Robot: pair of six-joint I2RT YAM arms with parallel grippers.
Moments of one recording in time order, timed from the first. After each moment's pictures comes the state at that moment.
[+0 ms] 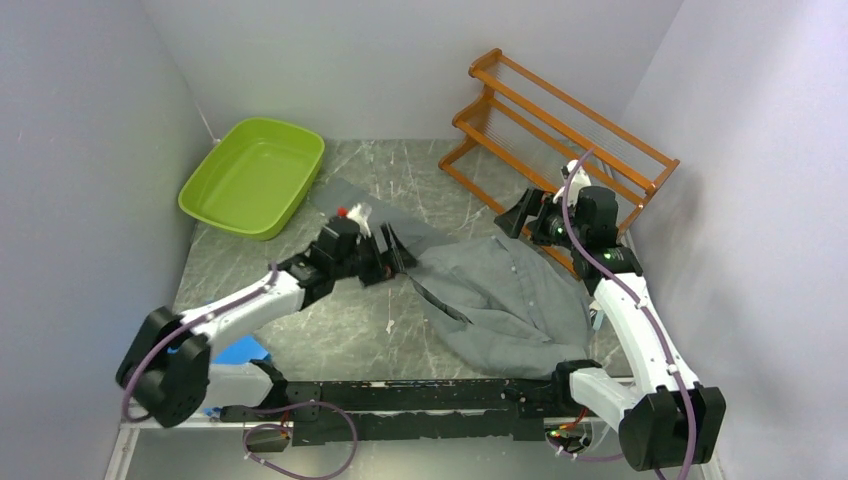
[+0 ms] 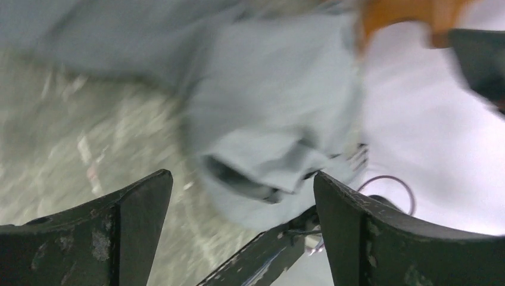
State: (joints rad) left arm -0.63 1.21 0.81 -0.06 0.23 -0.90; right arm 0.08 1.01 0.87 -0.30 -0.40 0.42
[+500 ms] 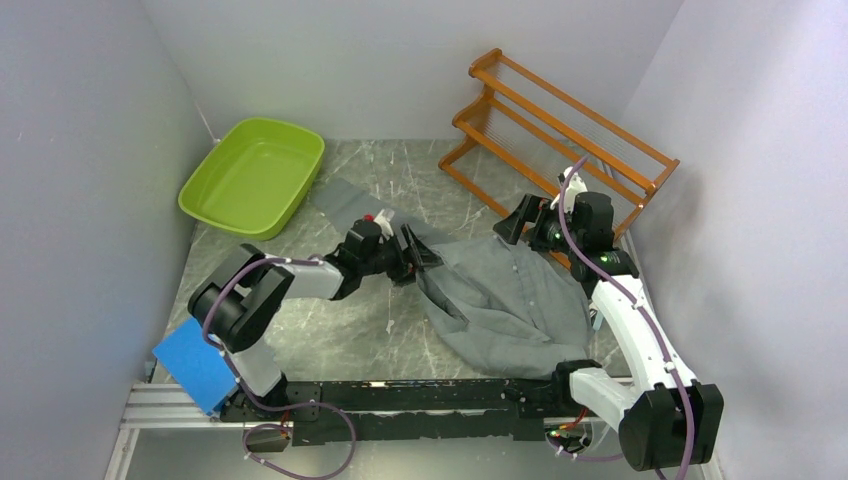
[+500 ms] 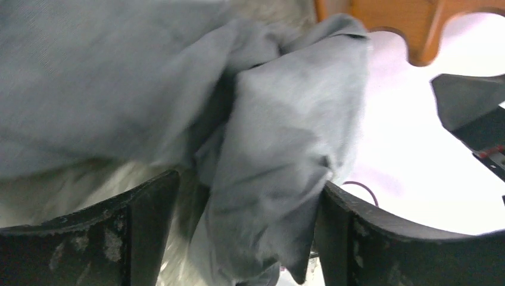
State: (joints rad) left arm -0.63 1.69 0.69 0.51 0.39 -1.12; right arm 0.08 1.01 0.80 -0.29 -0.41 0.42
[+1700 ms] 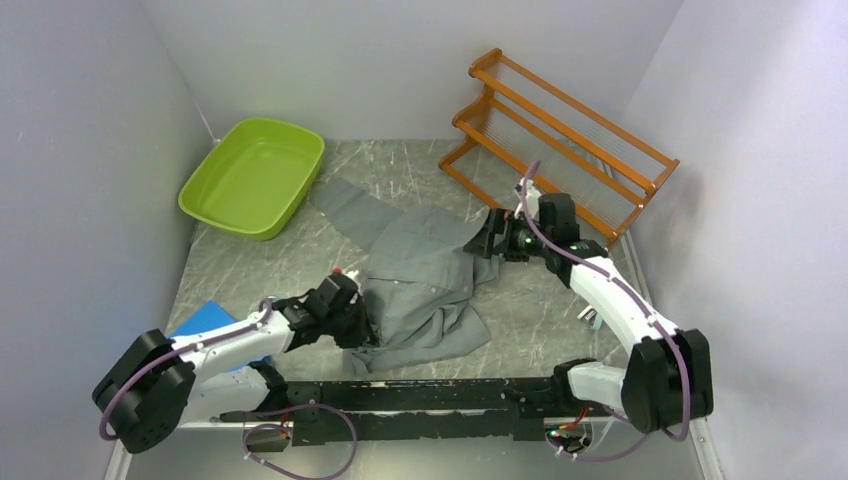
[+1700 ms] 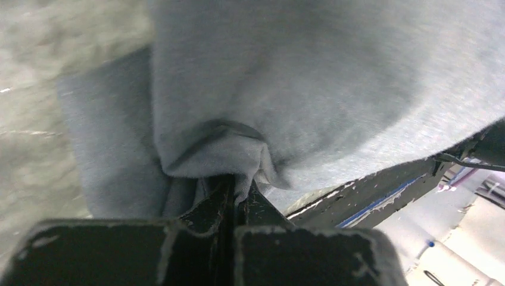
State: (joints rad) left arm -0.73 1.09 0.38 -0.25 0.21 -0.86; right arm 0.20 1.17 0.77 -0.23 -0.54 0.43
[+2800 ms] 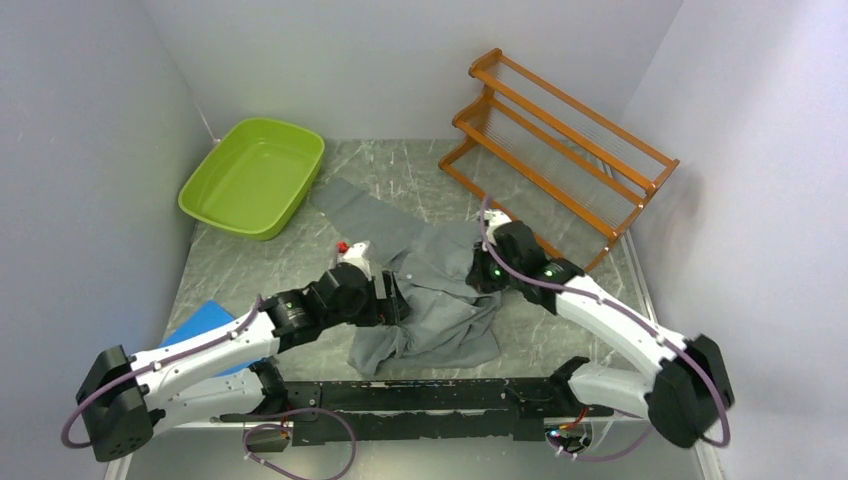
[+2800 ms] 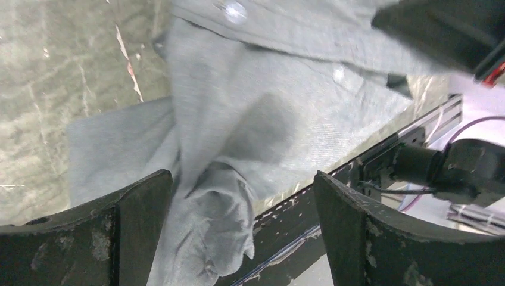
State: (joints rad) left arm -0.96 0.99 0.61 -0.30 -0.09 -0.89; right arm 0.61 1.19 0.77 -0.38 -0.10 0.35
